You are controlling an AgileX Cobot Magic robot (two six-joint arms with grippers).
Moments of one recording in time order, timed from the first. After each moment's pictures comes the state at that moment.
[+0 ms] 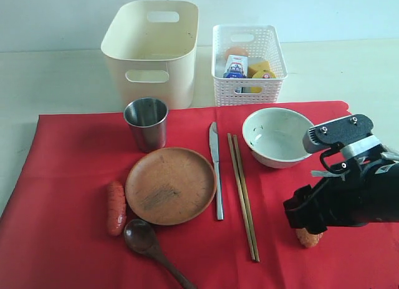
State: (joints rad) left arm 0.02 0.01 0.00 0.10 0.08 -0.01; right arm 0.46 1.40 -0.35 0.84 0.11 -0.72
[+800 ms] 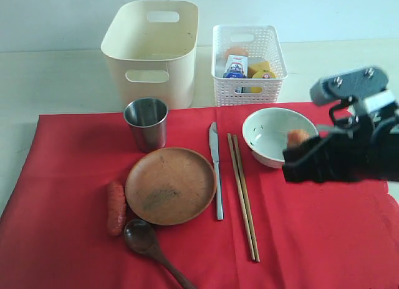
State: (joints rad) left arm 0.02 0.01 0.00 0.10 0.08 -0.01; right arm 0.46 1.23 -0.44 0.84 0.13 -0.73
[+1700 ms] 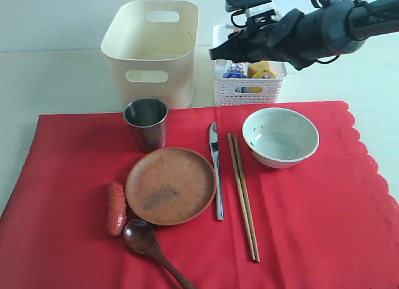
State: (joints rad) left arm 0.02 0.01 0.00 0.10 0.08 -0.01; right arm 0.38 2.20 -1.45 0.80 -0.14 -0.78
